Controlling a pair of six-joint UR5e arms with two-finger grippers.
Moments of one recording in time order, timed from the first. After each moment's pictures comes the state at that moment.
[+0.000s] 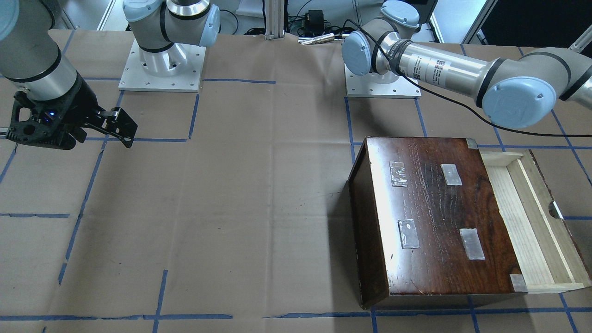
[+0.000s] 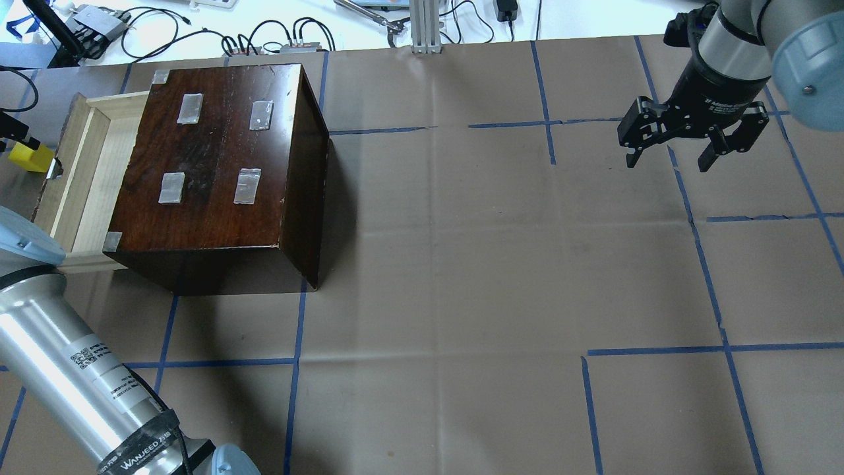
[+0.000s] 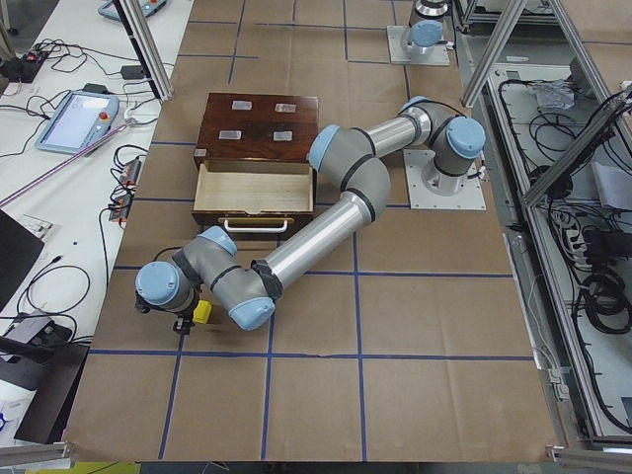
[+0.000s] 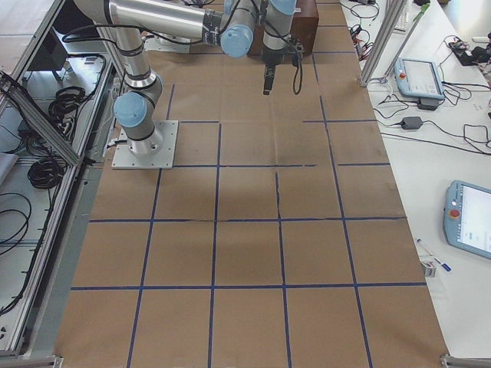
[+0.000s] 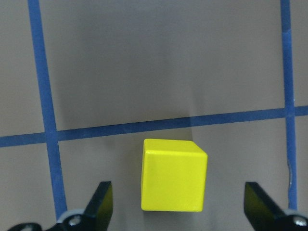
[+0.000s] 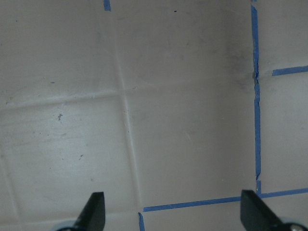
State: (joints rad) left arm -0.82 -2.82 -0.29 -1.66 1.43 0.84; right arm 1.43 -1.52 1.65 -1.63 -1.57 -0.02
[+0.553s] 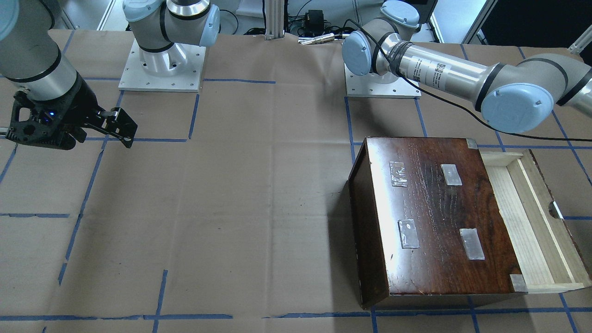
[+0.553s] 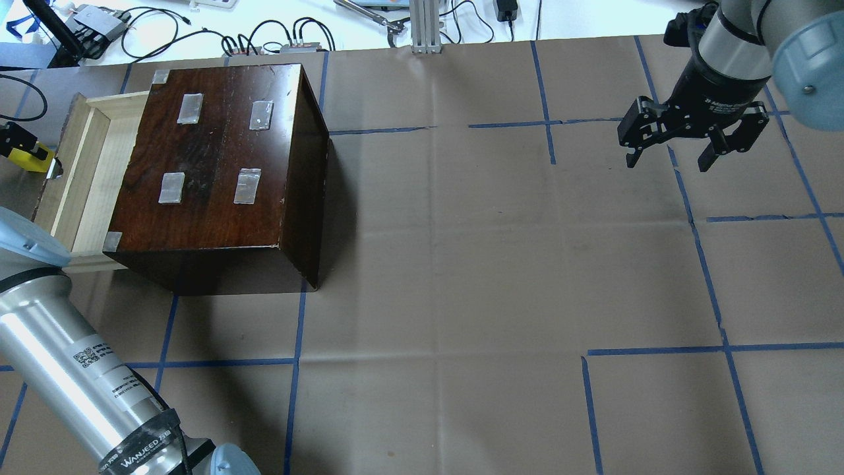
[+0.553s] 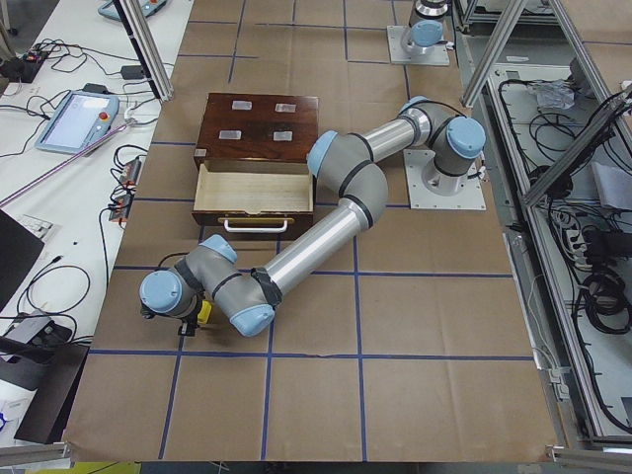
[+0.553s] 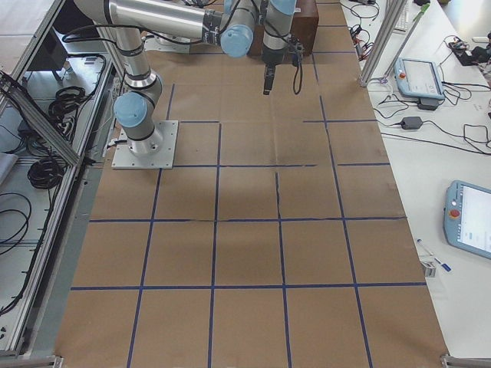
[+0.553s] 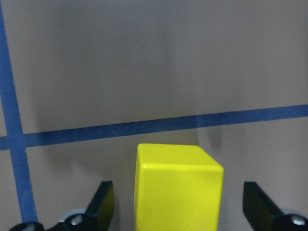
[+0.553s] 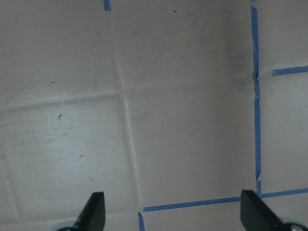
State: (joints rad) left arm -0.81 -2.85 -0.28 -1.66 1.44 0.84; right arm 1.43 -1.52 1.65 -1.63 -1.57 -0.02
